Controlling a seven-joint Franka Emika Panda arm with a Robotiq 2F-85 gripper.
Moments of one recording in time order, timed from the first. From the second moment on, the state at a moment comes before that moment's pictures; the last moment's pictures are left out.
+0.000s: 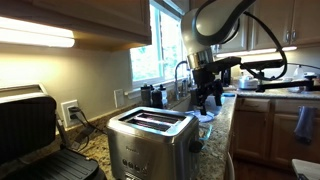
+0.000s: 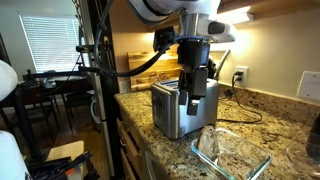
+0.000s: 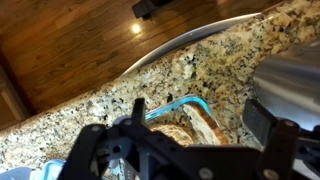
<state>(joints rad) -0.12 -0.19 -0.06 -2.34 -0.14 2.00 0.32</state>
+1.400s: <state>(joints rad) -0.12 -0.04 -0.06 -2.24 -0.14 2.00 0.32</state>
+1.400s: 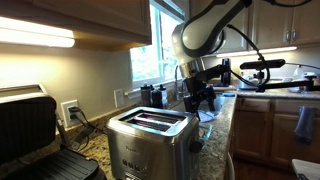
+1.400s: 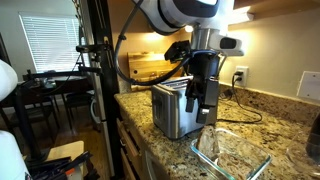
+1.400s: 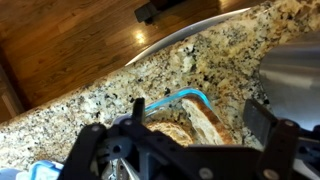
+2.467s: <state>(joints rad) -0.12 0.06 -0.07 -2.14 -0.10 1.93 0.22</state>
